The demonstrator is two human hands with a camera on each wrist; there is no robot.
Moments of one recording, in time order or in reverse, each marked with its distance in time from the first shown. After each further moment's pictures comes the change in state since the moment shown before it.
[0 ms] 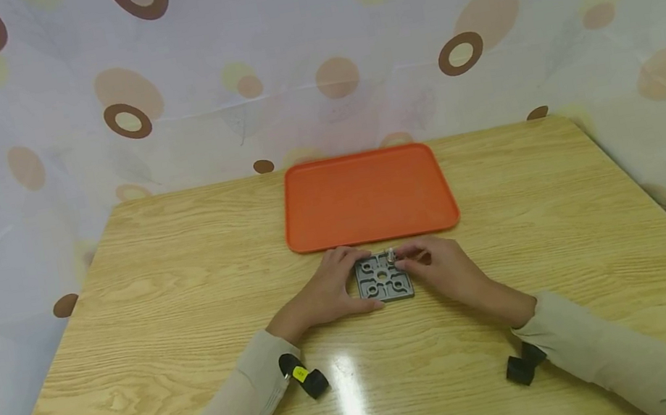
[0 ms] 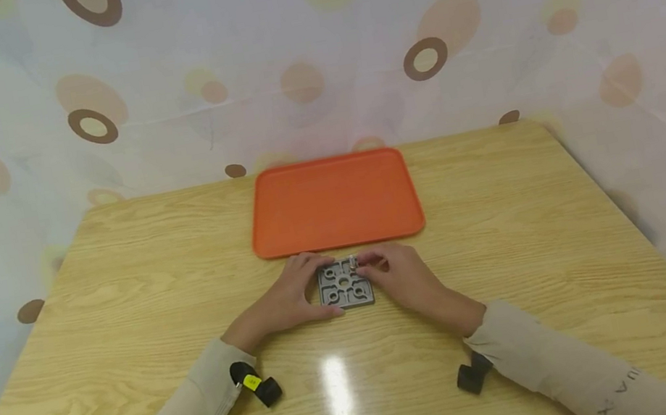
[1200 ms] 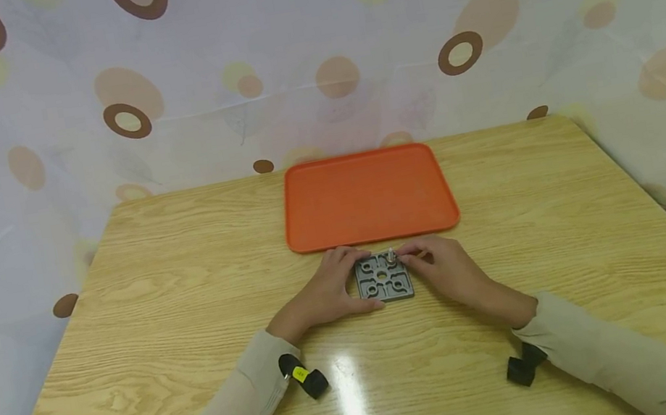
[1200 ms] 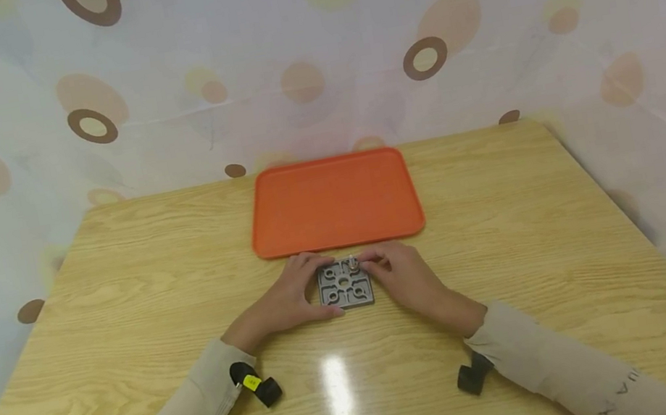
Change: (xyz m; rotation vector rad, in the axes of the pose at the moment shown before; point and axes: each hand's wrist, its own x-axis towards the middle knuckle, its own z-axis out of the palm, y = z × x) left_hand -0.001 0.000 0.000 -0.003 -0.007 -0.006; right_hand -0.001 0.000 -0.001 -0.030 0.013 -0.011
